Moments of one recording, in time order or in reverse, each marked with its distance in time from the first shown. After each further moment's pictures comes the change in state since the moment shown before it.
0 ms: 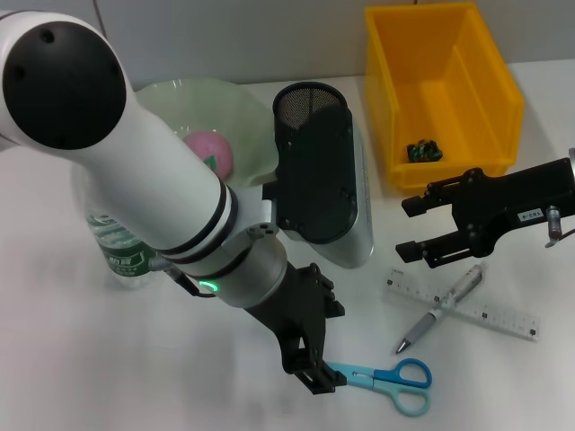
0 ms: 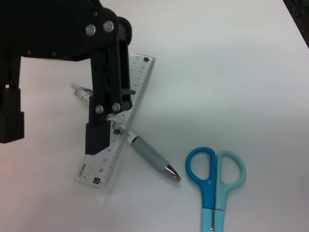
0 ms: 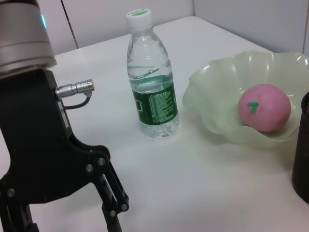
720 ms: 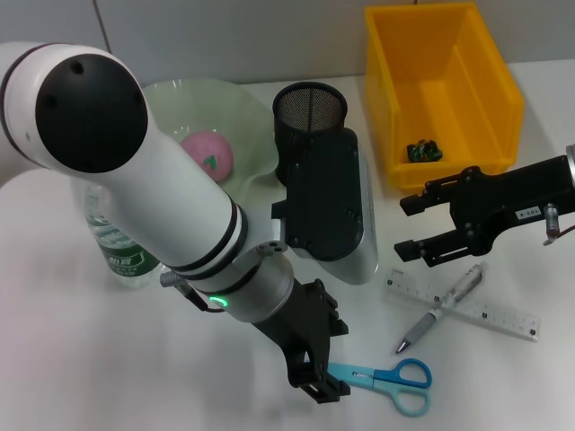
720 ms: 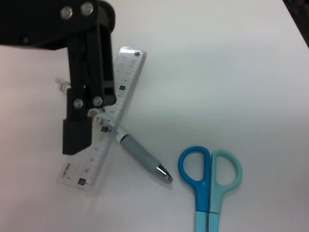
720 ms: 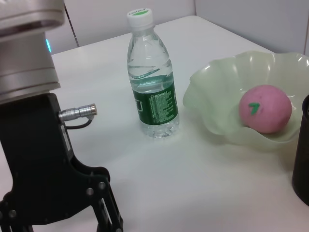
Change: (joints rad) left arm -0.016 0.000 0.059 -0.082 -0.043 0.070 0.011; right arm 0.006 -0.001 -0.009 -0.003 0.000 0.002 0.003
